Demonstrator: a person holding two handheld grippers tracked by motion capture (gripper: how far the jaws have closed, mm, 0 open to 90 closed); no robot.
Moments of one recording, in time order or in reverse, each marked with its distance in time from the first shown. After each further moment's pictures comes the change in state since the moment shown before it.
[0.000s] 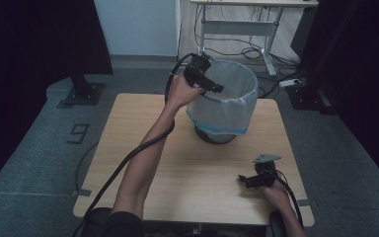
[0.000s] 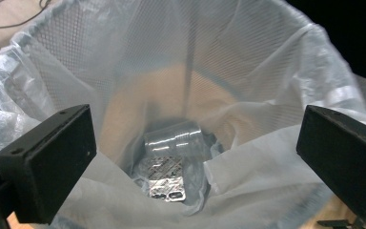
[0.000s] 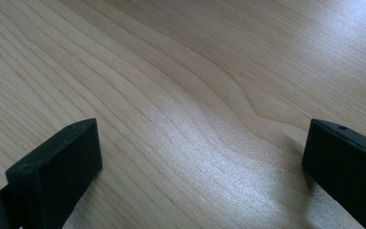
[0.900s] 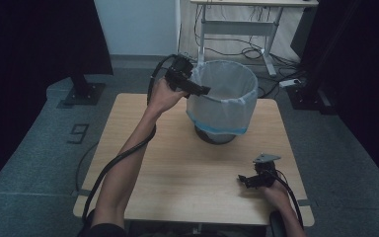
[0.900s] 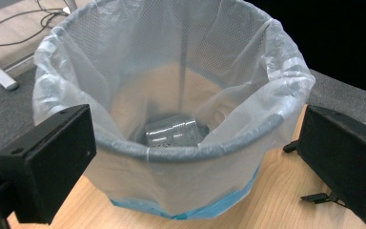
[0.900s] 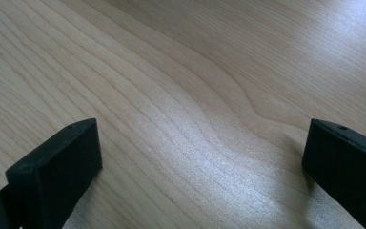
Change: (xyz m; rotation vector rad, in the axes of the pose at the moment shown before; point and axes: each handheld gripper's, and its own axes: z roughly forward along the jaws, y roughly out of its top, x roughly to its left) left arm 0.003 -0.031 -0.055 -0.069 -0.021 0.019; right arm 0.000 0.000 0.000 0.001 0.001 0.000
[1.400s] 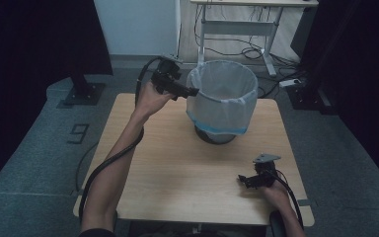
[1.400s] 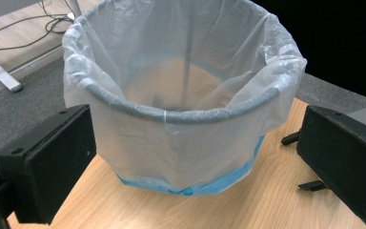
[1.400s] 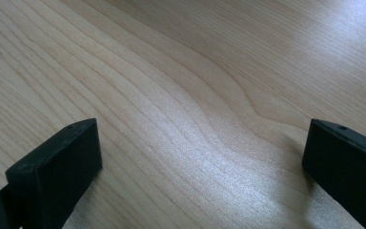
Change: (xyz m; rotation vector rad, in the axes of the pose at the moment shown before) left arm 0.008 -0.023 -0.031 -0.040 -0.001 -0.012; right arm 0.000 0.000 0.000 0.000 -0.001 0.000
